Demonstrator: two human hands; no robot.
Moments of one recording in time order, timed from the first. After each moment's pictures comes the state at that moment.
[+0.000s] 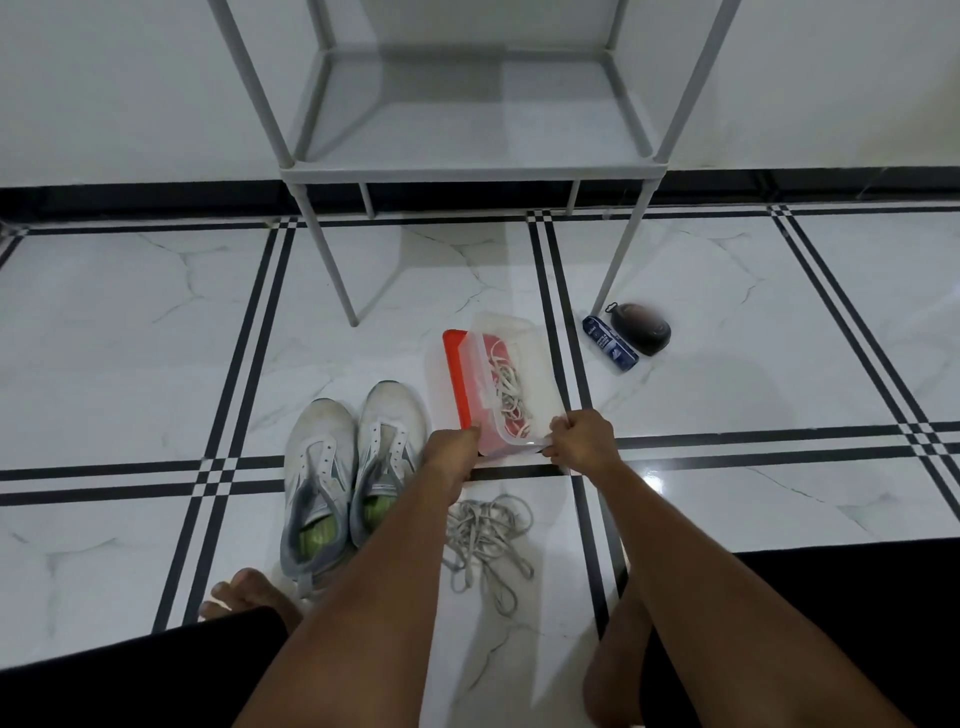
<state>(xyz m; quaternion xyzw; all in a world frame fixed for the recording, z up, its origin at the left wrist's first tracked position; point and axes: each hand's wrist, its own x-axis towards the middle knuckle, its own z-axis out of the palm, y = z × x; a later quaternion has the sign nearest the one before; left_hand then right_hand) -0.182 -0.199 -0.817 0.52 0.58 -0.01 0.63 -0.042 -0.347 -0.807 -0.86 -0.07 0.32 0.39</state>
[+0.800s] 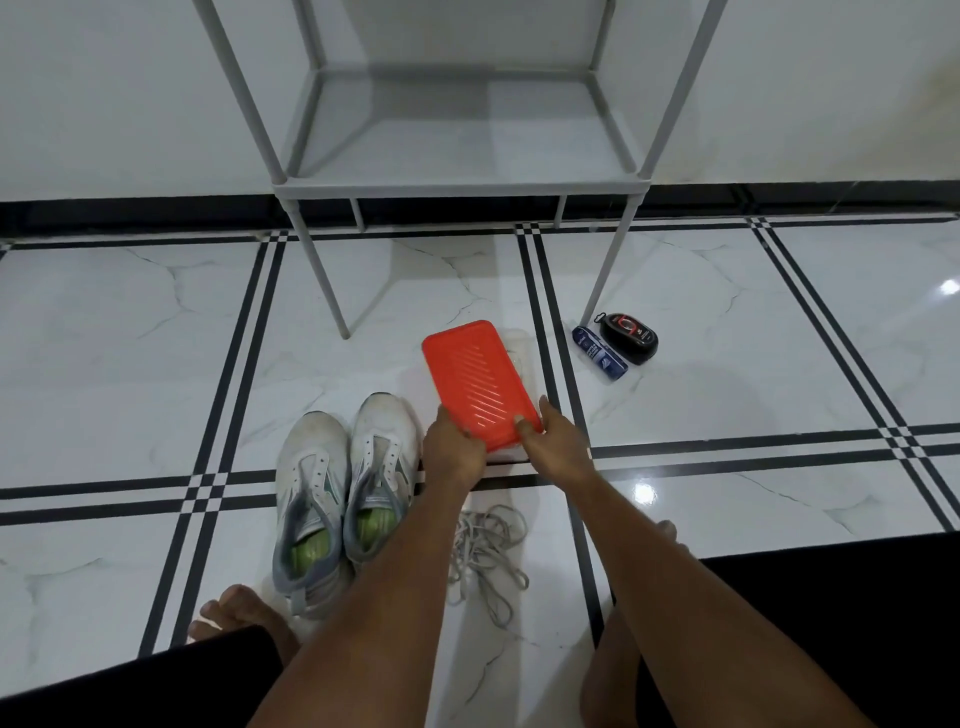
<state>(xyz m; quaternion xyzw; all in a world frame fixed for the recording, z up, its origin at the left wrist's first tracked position) -0.174 -0.214 -0.772 0.72 0.50 0.06 0.48 -0.063 -0.330 -0.793 -0.87 -0.18 0.29 0.35</state>
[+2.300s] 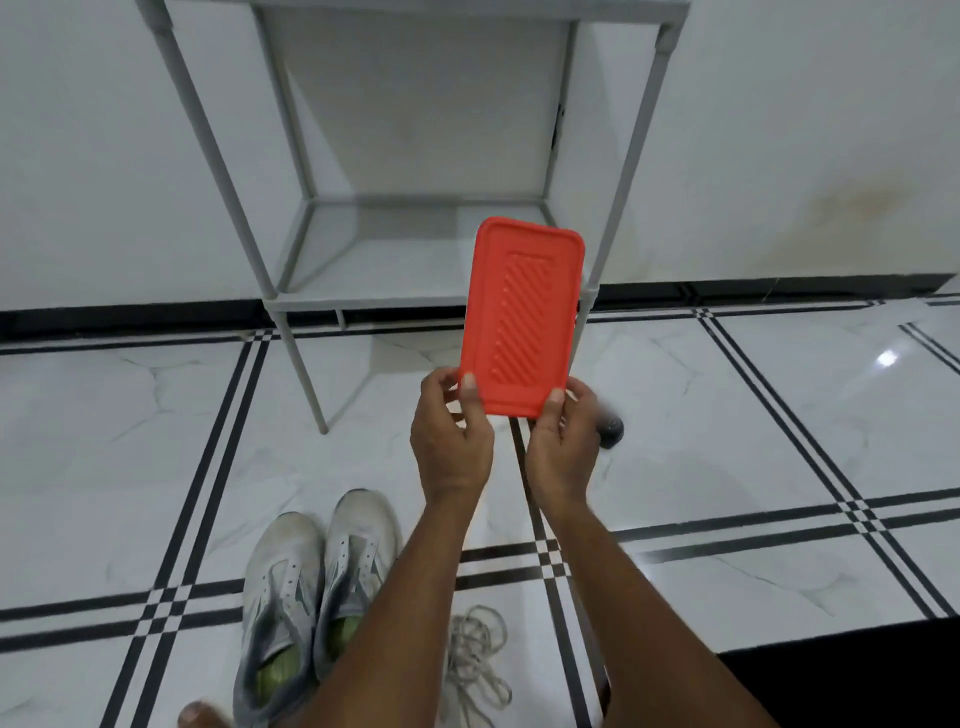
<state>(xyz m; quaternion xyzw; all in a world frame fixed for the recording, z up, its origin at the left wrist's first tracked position) -0.109 -0.212 -0.650 0.70 0.34 0.46 0.44 -0.046 -0.298 -0.665 -0.76 -0.09 -0.01 0.65</state>
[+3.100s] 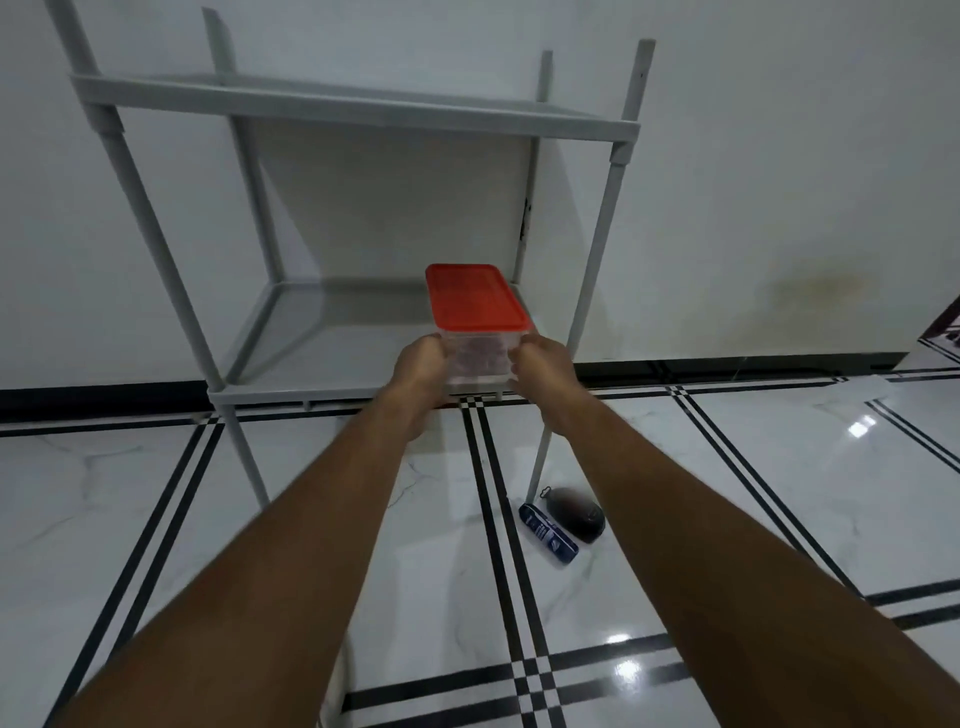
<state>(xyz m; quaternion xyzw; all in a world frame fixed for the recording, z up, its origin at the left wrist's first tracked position) 0.000 -0.121 -0.512 0.63 0.33 0.17 0.69 0.127 -0.222 -0.543 -0.77 -0.13 0.20 0.59</state>
